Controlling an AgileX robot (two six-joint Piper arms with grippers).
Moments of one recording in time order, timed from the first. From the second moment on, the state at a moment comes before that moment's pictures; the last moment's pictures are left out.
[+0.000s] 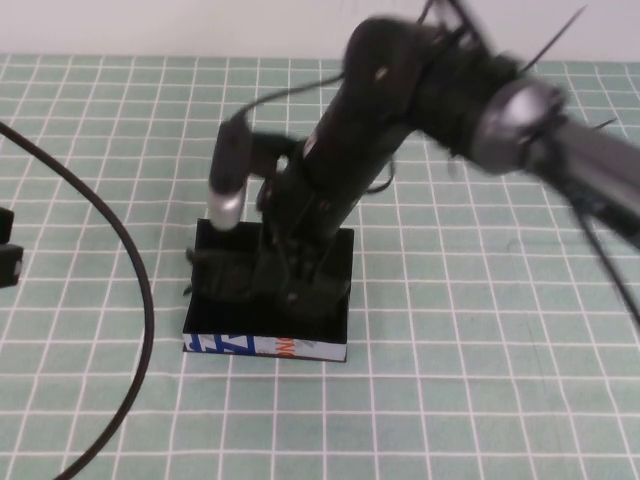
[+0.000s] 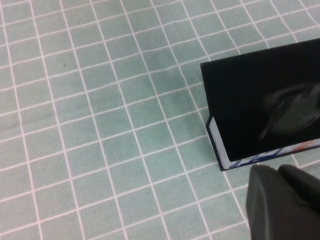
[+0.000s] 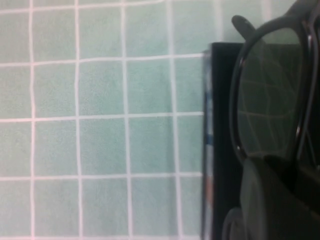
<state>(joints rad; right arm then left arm) 0.66 2.08 -1.96 0.46 1.23 -1.01 -0.27 0.91 -1.02 -0.07 0.94 0.11</state>
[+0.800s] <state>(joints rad) 0.67 2.21 -1.99 0.43 1.21 -0.99 -0.27 0.91 -1.02 -0.07 0.95 0.11</state>
